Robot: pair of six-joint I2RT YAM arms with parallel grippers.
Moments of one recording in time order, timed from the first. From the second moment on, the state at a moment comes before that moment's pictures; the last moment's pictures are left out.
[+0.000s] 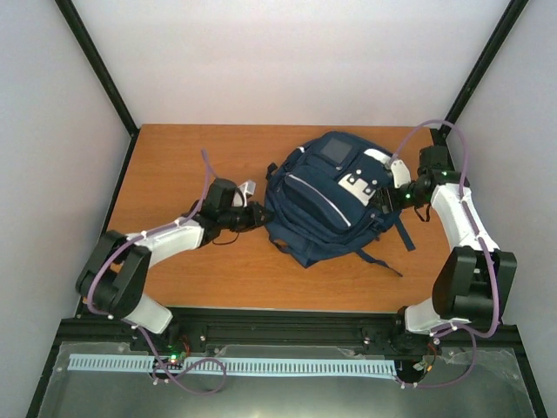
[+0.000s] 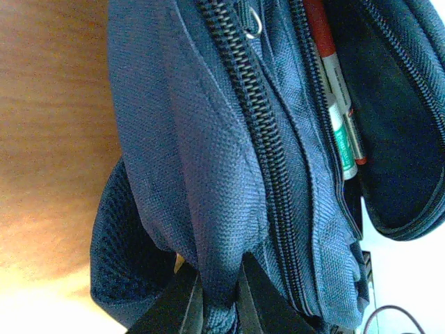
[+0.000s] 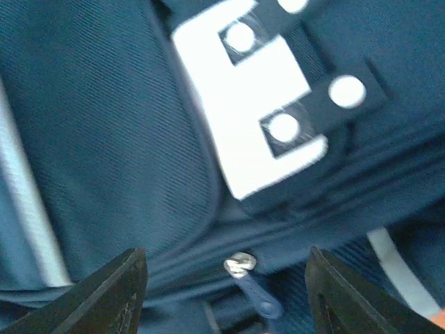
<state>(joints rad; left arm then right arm) -0.49 1.55 0.81 0.10 0.52 -0.80 -0.11 1.48 1.21 -0.87 -0.54 -0.40</state>
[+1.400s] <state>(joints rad) -1.05 1.53 0.79 -0.07 0.18 -0.84 -0.03 2.10 1.81 -0.83 -0.57 -0.19</state>
